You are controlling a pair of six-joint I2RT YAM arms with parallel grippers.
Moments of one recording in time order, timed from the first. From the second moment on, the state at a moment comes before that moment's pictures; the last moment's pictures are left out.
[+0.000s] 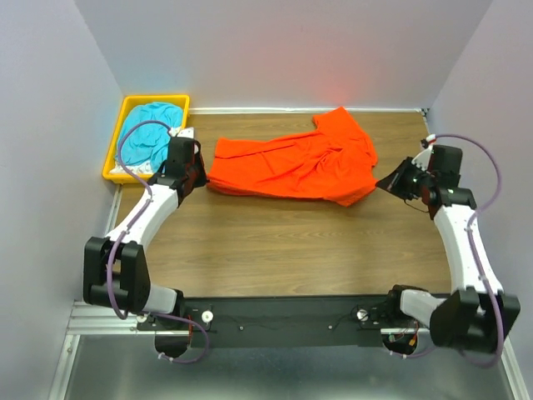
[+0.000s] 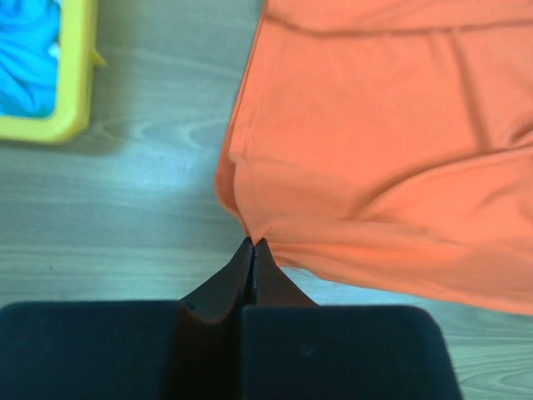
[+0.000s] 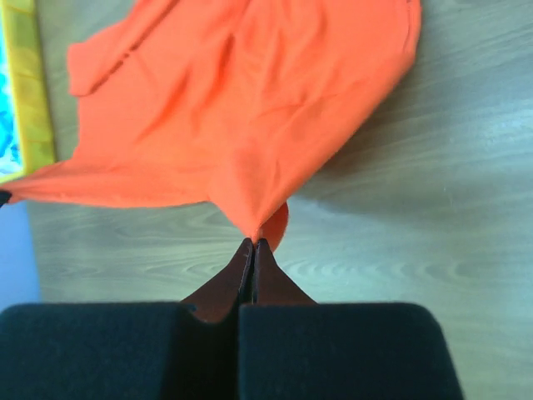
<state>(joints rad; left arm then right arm) -0.17 1.40 0.97 -0.28 -0.07 -0.33 -0.15 1.18 0.95 -0.52 -0.42 0.41</state>
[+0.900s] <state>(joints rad) -0.17 1.21 0.74 -0.39 -0.04 -0.41 -0.15 0.81 0.87 -1.11 -0.32 0.45</state>
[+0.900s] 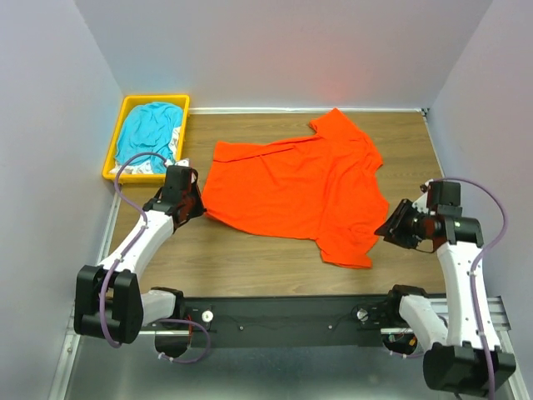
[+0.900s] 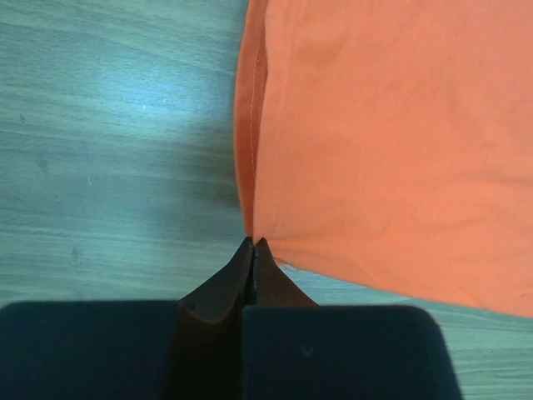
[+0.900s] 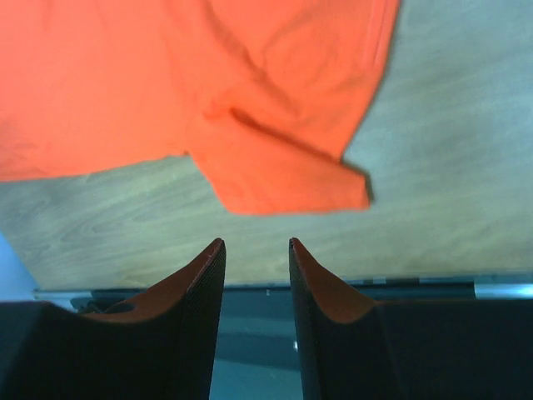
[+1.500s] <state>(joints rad) -0.15 1.18 0.72 -0.35 -0.08 -0.44 -0.15 1.33 0.65 -0.43 -0.19 0.55</state>
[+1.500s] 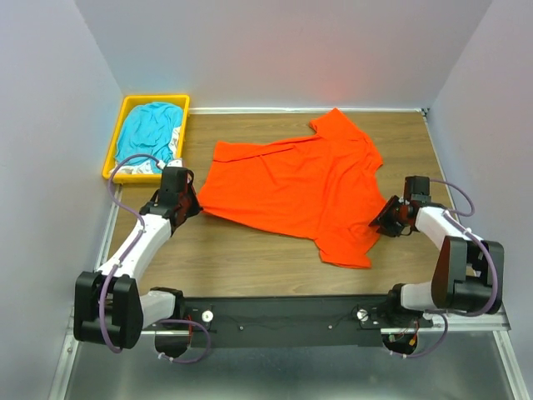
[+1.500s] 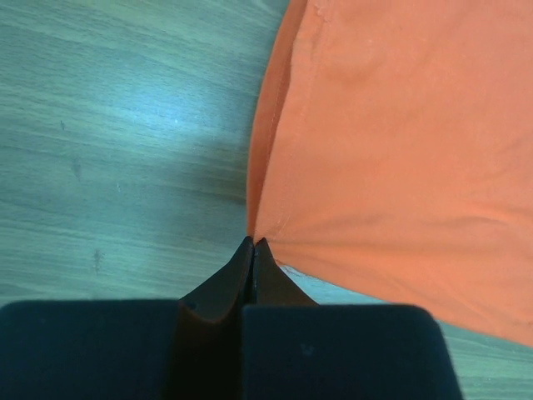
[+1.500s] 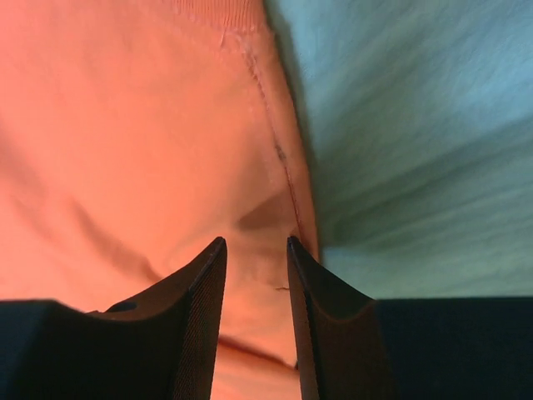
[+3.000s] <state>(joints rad) -0.13 1.00 0.66 -0.18 -0.10 -0.32 0.81 1.47 0.80 -0.60 0.19 0.74</state>
